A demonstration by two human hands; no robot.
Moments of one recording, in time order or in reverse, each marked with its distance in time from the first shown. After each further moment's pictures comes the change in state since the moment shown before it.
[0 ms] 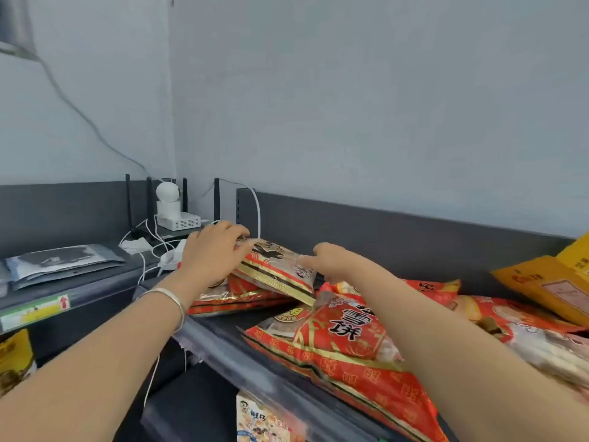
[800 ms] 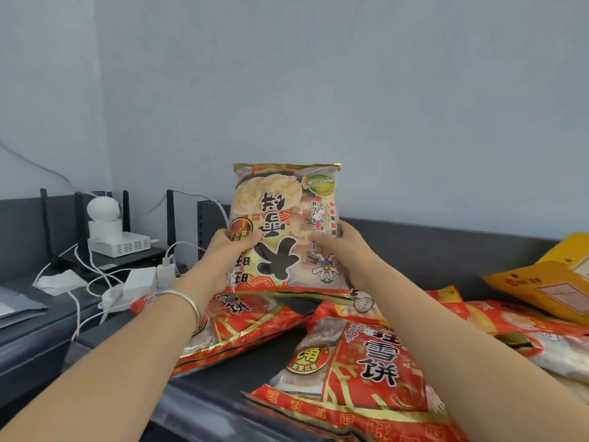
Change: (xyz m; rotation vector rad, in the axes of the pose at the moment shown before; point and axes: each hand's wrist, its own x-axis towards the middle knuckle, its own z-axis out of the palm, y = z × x) left_hand 0.093 -0.005 0.056 -1.446 -0.320 -0.443; right_hand 0.048 0.013 -0.018 0.882 0.347 -0.097
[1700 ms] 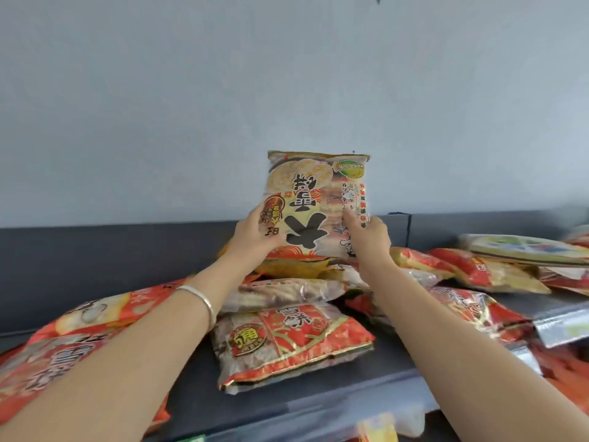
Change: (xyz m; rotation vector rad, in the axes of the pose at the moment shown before) left_hand -0.208 0.037 0.371 0.155 -0.731 0.462; right_hand -0.266 -0.057 -0.327 -0.344 1.154 -0.002
